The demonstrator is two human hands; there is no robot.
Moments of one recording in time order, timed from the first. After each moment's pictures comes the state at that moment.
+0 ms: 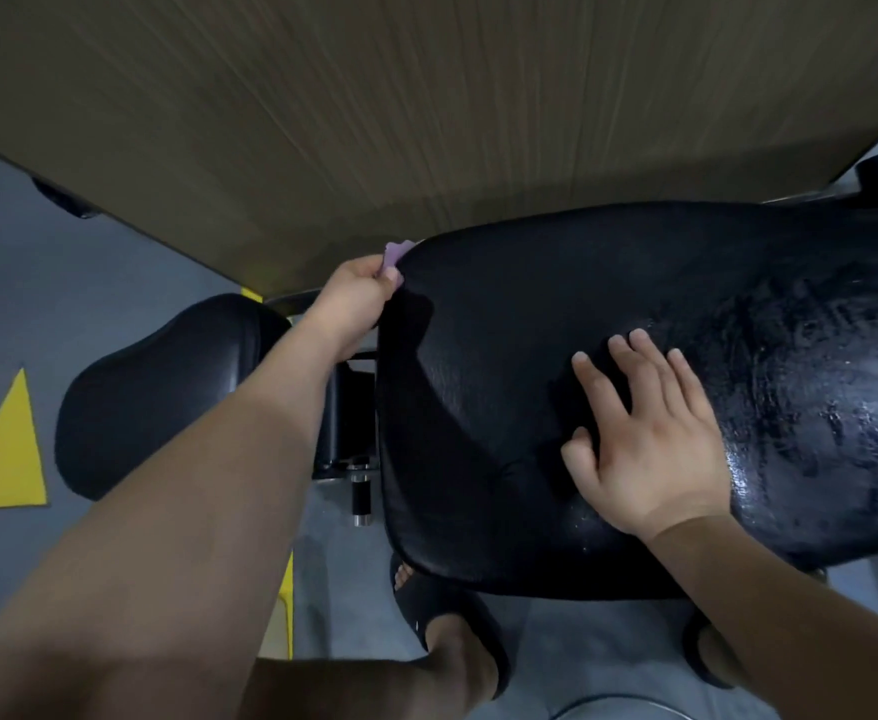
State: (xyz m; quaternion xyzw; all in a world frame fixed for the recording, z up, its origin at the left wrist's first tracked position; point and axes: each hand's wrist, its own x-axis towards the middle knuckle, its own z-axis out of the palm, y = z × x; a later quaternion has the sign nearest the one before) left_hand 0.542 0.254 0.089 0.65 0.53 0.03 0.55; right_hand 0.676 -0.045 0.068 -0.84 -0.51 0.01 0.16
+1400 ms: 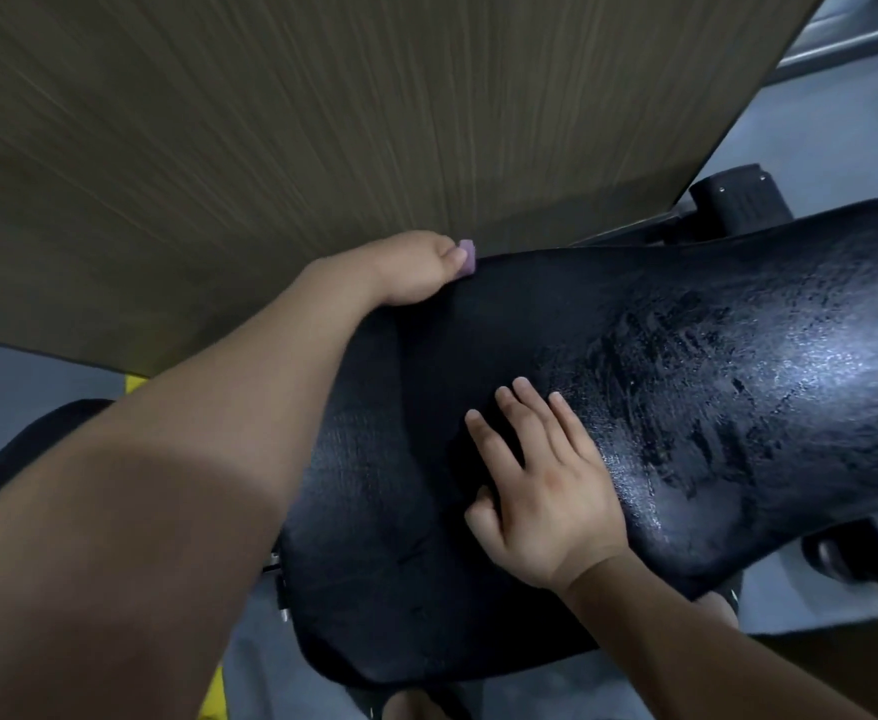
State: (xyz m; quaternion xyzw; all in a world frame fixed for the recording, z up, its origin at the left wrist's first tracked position) left_hand 0.738 0.237 0.111 0.88 0.23 -0.26 0.32; right_hand 0.683 -0.044 0.067 -0.84 -0.51 0.05 0.19
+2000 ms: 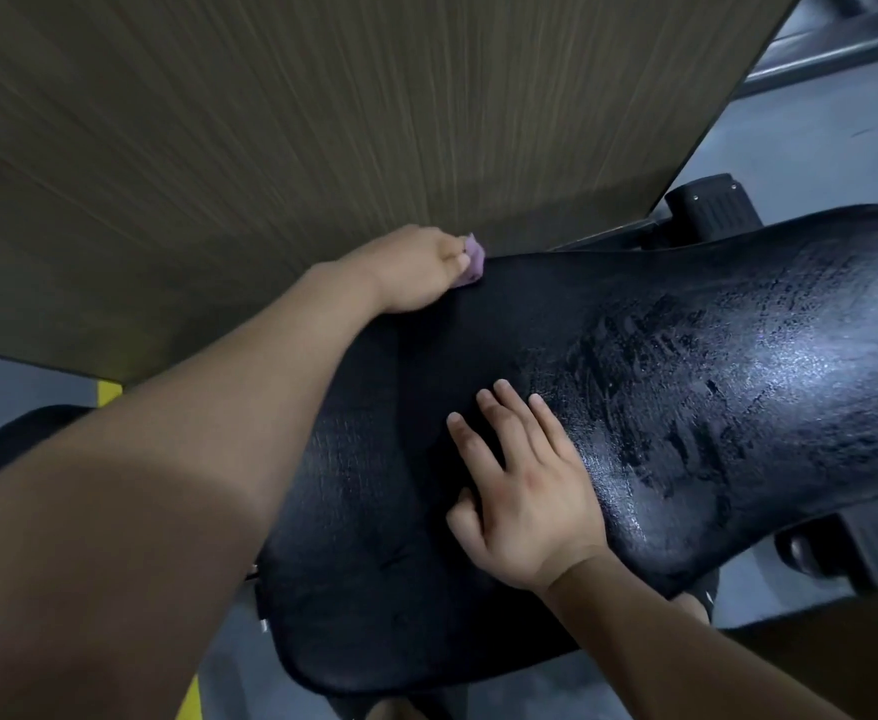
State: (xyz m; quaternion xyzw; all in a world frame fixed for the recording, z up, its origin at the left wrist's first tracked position) left_hand 0.747 0.222 0.115 0.93 0.17 -0.22 0.26; right_hand 0.683 -0.043 0.067 -0.84 -0.51 0.05 0.19
